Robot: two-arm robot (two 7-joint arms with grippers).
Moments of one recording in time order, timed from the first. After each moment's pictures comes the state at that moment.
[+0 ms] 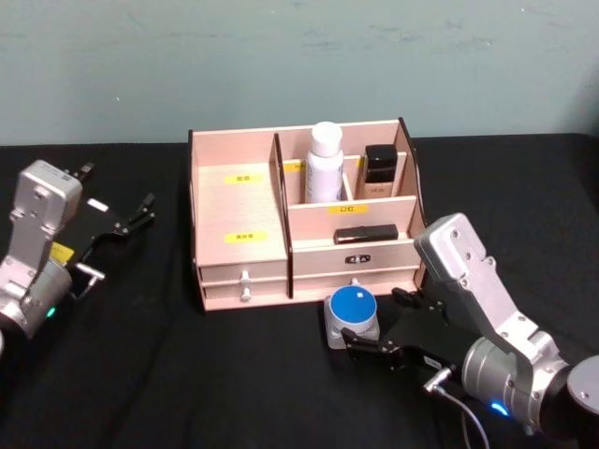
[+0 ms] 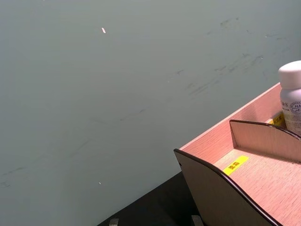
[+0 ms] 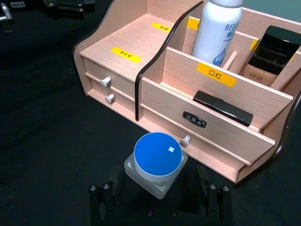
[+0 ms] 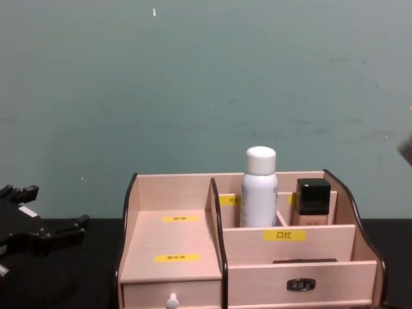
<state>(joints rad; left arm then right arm) -0.20 0.60 0.45 -1.41 -0.25 -0.12 0.03 -0.13 0.40 -0.32 -1.95 0.11 0.59 0.29</state>
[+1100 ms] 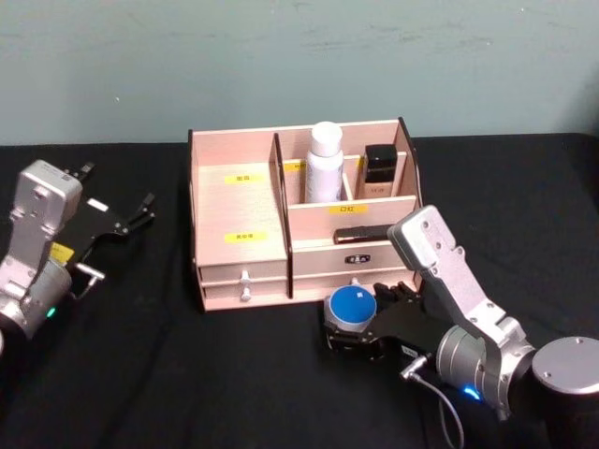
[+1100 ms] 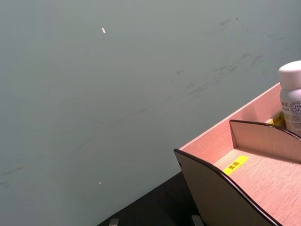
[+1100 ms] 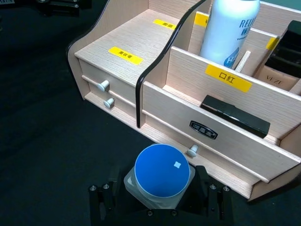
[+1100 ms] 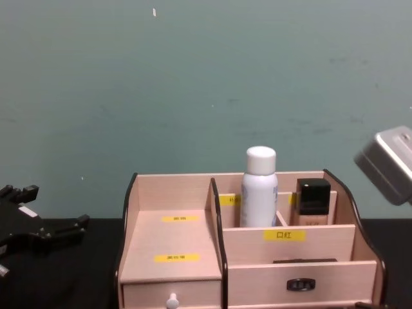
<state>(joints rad) -0.20 0.60 0.45 -1.41 -0.25 -0.12 0.03 -0.06 0.31 -0.33 -1.85 0.05 0.60 0.33</state>
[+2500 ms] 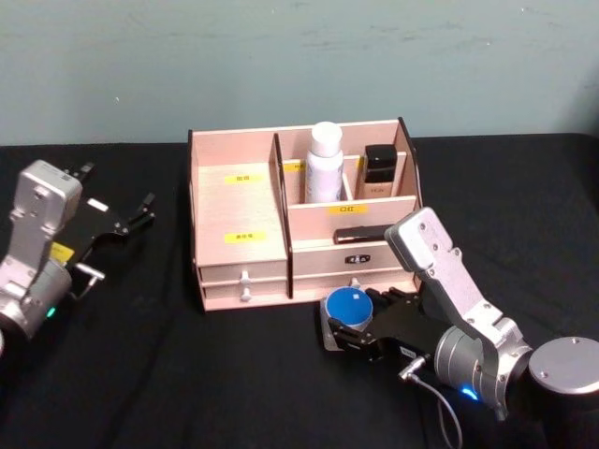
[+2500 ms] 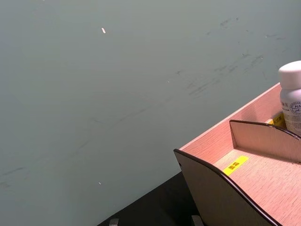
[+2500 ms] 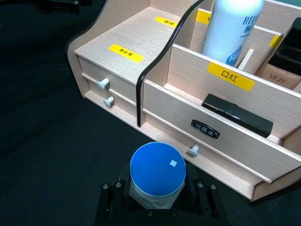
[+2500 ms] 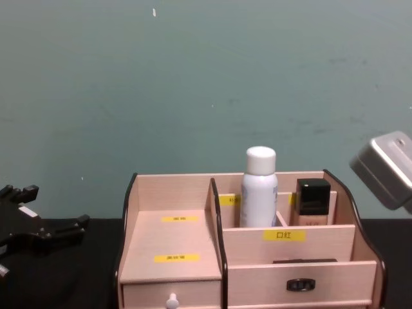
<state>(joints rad) -0.20 0.60 0.45 -1.41 -0.25 -0.12 0.03 -0.06 0.30 -0.34 -1.84 0.03 0.60 0.34</state>
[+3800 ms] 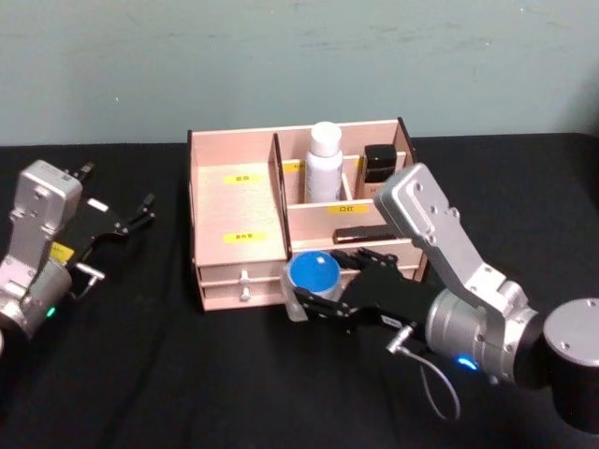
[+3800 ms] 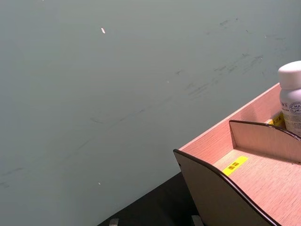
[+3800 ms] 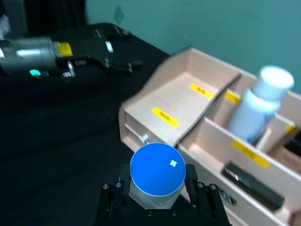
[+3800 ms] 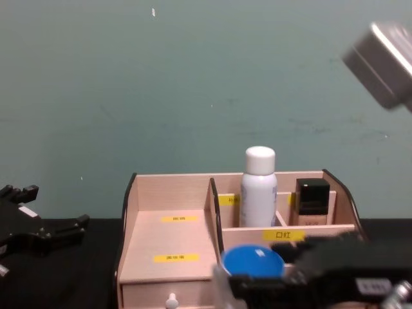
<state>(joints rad) -0.20 0.60 0.45 -1.41 -0.25 -0.12 0.03 0.01 0.36 -0.38 -1.96 0.09 0.58 0.42</state>
